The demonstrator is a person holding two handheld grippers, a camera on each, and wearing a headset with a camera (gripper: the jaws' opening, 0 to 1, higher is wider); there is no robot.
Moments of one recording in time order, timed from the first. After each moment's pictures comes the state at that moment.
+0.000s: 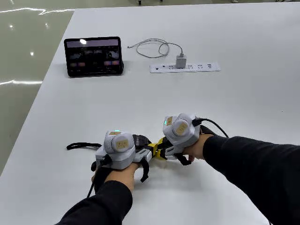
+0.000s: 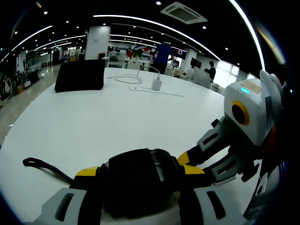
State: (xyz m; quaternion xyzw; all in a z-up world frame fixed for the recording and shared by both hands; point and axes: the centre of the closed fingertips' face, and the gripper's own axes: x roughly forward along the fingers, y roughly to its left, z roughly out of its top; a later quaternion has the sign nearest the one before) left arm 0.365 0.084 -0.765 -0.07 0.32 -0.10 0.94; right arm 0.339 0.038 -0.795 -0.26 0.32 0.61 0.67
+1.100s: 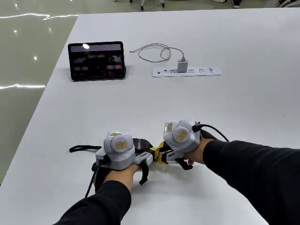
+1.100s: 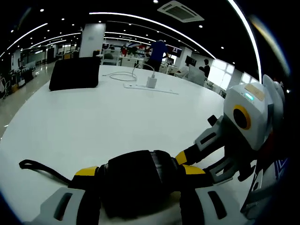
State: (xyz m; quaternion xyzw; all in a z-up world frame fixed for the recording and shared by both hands) left arm 0.362 0.083 -0.764 -0.07 0.33 -0.13 0.93; right arm 0.335 0.040 -0.795 -0.29 0.31 0.61 0.67
